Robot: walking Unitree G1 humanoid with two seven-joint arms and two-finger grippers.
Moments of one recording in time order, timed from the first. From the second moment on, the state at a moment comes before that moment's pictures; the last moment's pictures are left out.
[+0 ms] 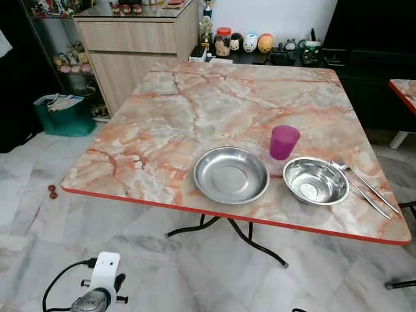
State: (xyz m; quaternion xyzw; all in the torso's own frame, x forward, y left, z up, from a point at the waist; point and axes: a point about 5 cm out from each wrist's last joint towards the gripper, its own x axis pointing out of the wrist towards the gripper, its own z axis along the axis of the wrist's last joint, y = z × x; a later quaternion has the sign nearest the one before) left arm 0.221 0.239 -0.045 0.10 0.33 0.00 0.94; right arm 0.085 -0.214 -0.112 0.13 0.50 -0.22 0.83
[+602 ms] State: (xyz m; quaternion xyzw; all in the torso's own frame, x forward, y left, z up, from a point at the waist) left arm 0.193 0.237 0.033 0.15 0.08 0.00 0.99; right arm 0.083 -0.220 -0.111 0.10 0.51 -0.21 0.83
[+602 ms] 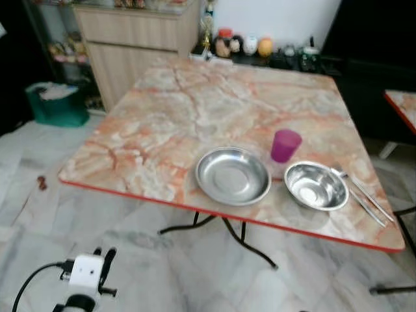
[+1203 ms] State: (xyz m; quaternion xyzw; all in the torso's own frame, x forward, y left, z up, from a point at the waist) left arm 0.317 0.112 0.158 0.03 -0.11 -0.13 0.98; right arm 0.085 -0.218 -0.111 0.10 0.51 -0.21 0.83
